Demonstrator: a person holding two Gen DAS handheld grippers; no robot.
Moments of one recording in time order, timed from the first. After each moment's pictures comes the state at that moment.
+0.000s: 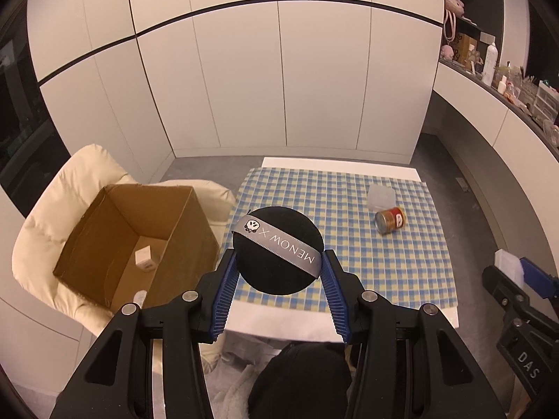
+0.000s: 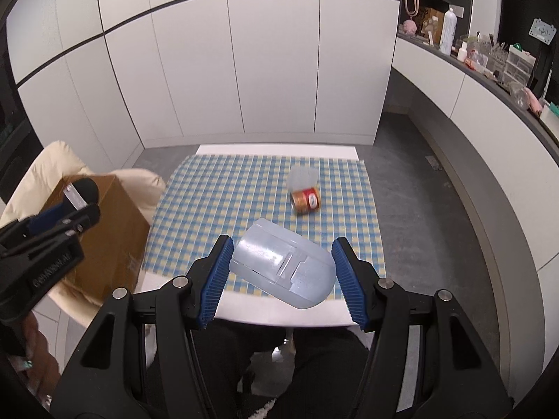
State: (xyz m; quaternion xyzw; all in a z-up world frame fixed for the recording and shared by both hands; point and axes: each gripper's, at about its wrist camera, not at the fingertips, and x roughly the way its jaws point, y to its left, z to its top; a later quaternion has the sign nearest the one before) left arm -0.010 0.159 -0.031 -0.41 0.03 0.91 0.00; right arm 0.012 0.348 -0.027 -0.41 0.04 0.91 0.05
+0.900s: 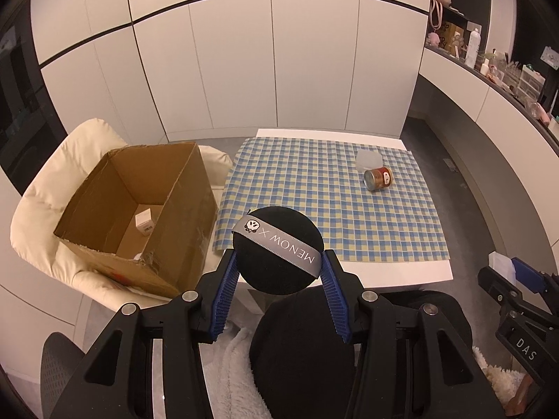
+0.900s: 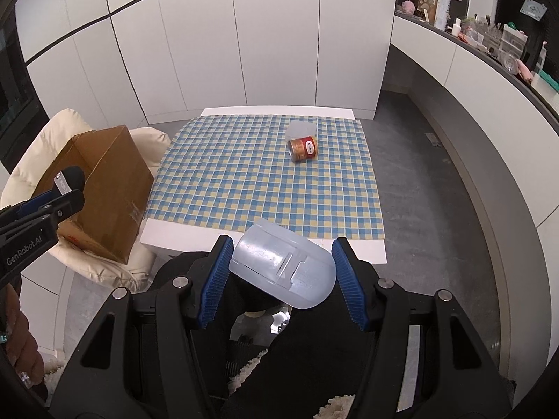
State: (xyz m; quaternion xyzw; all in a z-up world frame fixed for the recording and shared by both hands) left arm 0.075 0.141 -0.052 -0.43 0.03 0.90 0.03; right arm 0.100 0.342 -0.061 -0.44 0.04 0.89 0.04
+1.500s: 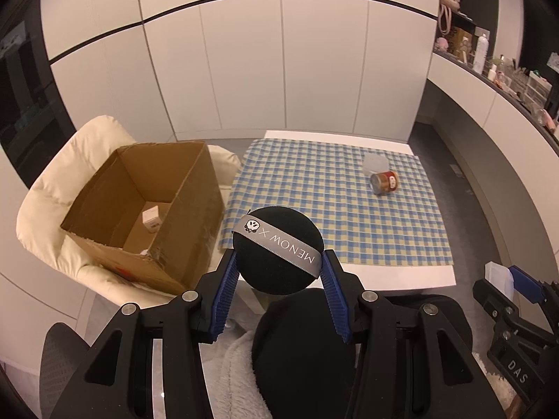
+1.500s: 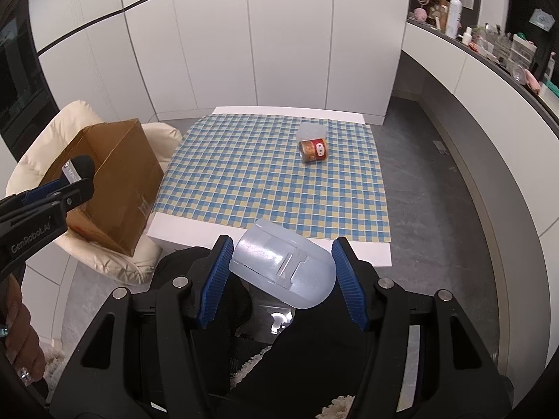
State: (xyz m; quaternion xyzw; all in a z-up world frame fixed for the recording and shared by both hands) left arm 0.078 0.134 -0.052 -0.43 0.03 0.90 0.00; right arm 0.102 0.325 -0.058 -0.44 0.02 0.90 0.02
